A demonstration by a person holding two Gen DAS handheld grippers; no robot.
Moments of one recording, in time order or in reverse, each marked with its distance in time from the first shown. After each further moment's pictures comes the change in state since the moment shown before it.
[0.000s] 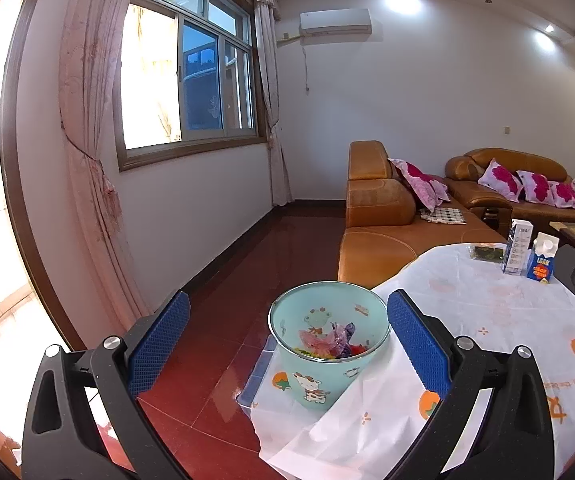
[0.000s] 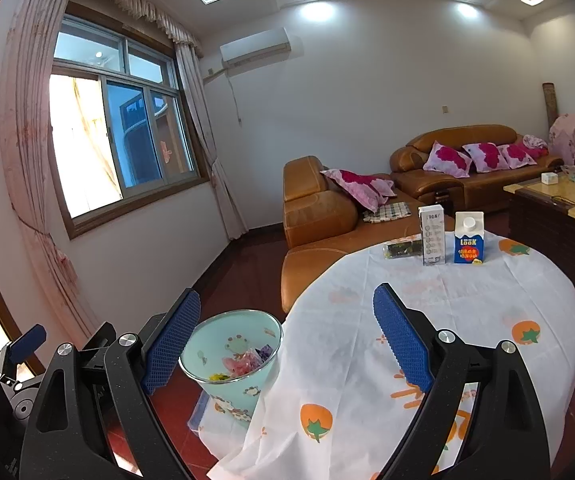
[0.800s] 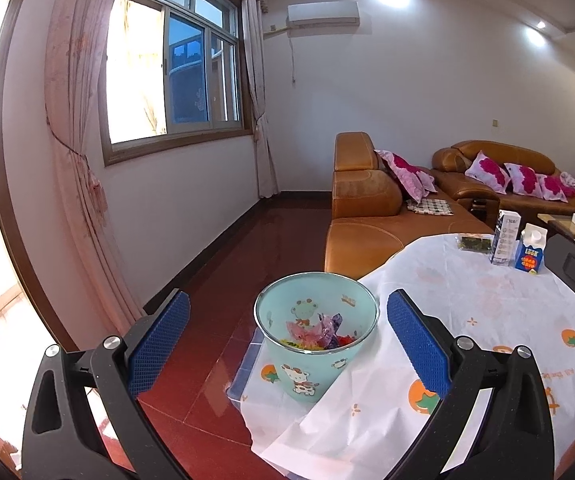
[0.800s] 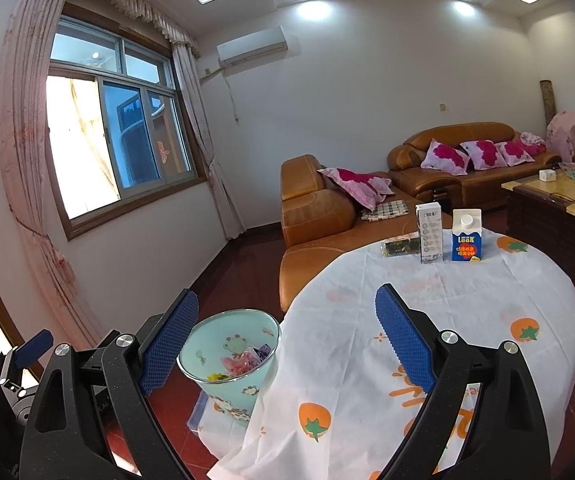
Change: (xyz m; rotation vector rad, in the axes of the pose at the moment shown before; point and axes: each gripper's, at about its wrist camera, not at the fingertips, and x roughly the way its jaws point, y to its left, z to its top) left arm 0.004 -0.003 -0.002 0.010 0.034 -0.051; right arm 0.000 0.000 -0.001 0.005 0.003 -0.011
